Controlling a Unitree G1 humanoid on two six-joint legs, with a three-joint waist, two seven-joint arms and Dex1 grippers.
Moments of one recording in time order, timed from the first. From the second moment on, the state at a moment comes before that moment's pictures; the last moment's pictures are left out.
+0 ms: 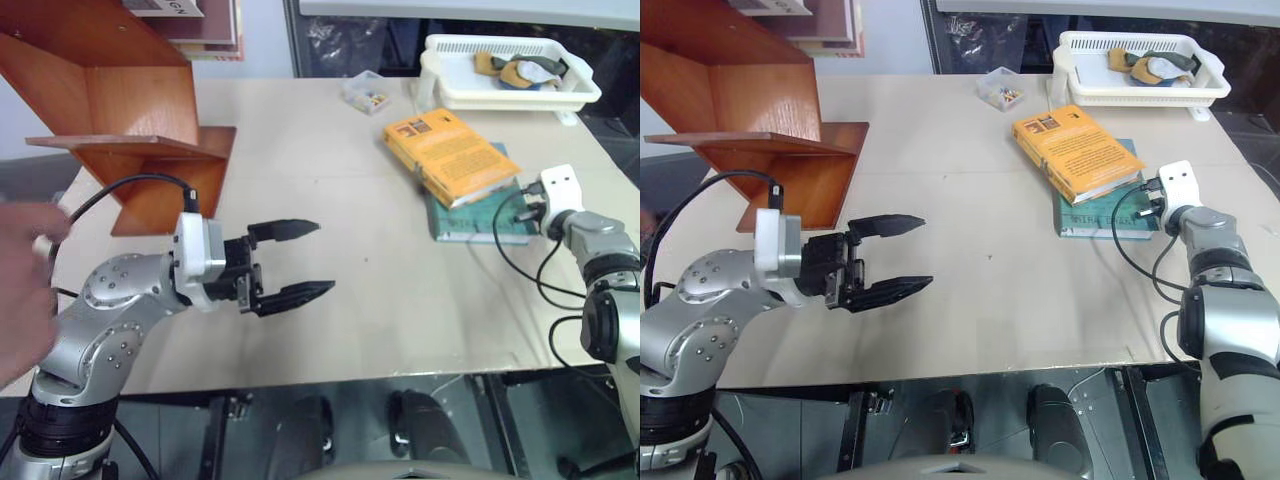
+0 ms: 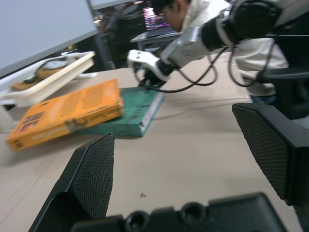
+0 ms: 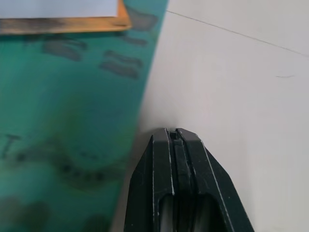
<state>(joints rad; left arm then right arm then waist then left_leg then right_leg) -0.20 0.76 0.18 -0.53 -0.82 0.56 -0.95 -1.02 -0.63 -0.13 1.35 -0.11 0.03 0.46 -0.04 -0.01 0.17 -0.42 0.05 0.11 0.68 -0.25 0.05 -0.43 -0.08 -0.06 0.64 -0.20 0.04</state>
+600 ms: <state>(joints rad) -0.50 0.51 -0.01 -0.20 -0.68 0.67 -0.74 -0.43 -0.54 -0.20 -0.25 0.18 0.65 0.42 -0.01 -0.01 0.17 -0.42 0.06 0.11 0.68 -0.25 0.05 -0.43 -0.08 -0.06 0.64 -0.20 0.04</state>
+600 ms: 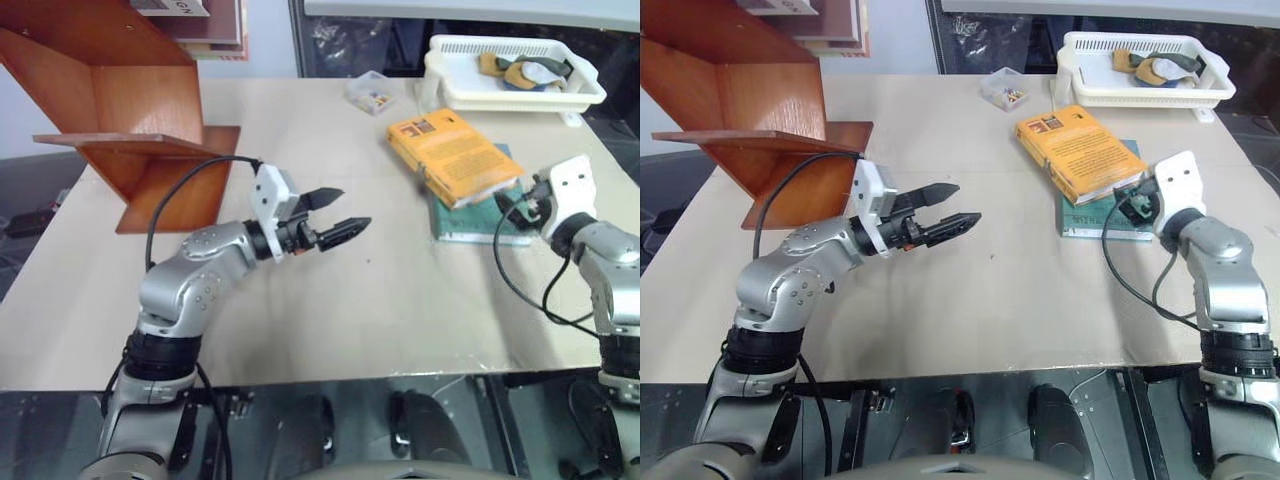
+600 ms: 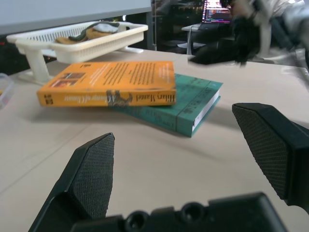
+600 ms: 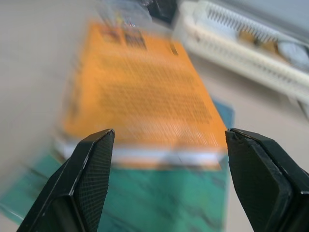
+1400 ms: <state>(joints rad) -0.43 0.59 0.03 -0.31 -0.70 0.66 -0.85 -0.40 -0.25 -0.17 -0.31 0.28 0.92 0.17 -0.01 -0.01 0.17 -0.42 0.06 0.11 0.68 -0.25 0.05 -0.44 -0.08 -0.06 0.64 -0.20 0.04</state>
